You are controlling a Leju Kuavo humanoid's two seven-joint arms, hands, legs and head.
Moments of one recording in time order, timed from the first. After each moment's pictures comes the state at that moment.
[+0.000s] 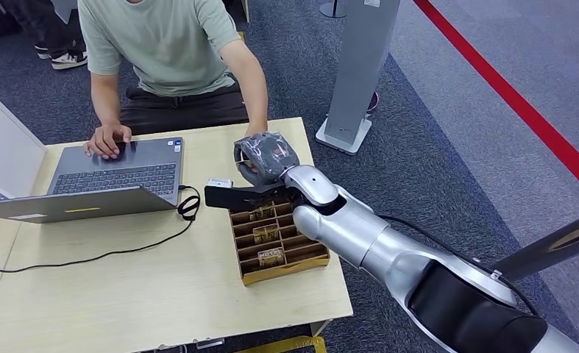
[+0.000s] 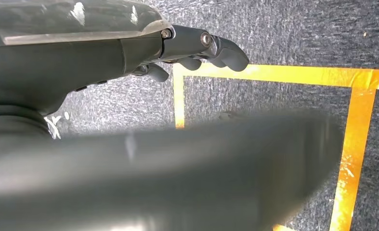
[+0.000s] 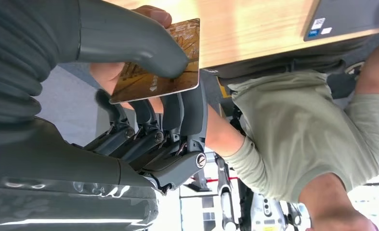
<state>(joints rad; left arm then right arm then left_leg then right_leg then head) -0.10 0.10 -1.02 -0.22 1.20 0.12 0.04 -0.88 0.00 0.76 -0.90 0.73 -0.24 0.22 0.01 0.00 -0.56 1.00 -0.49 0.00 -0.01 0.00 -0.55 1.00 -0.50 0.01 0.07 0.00</state>
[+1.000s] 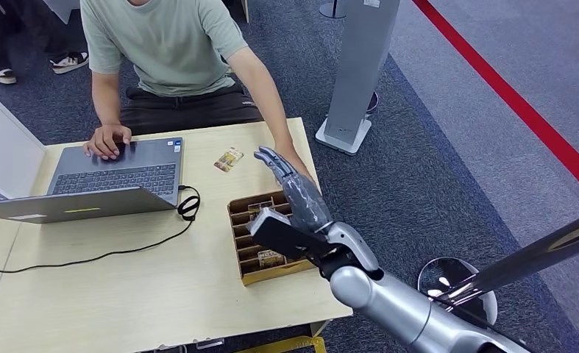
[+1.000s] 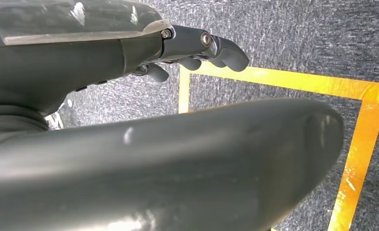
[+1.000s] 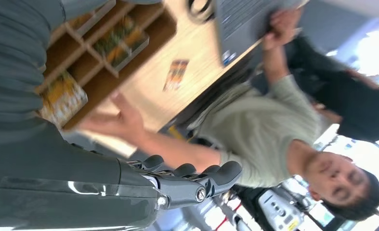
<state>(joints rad) -0.08 0.10 -1.02 -0.22 1.27 0.15 0.04 -0.40 -0.20 0.57 -1.58 0.40 -0.37 0.15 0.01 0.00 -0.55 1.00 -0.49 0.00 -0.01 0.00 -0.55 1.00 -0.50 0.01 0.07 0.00</state>
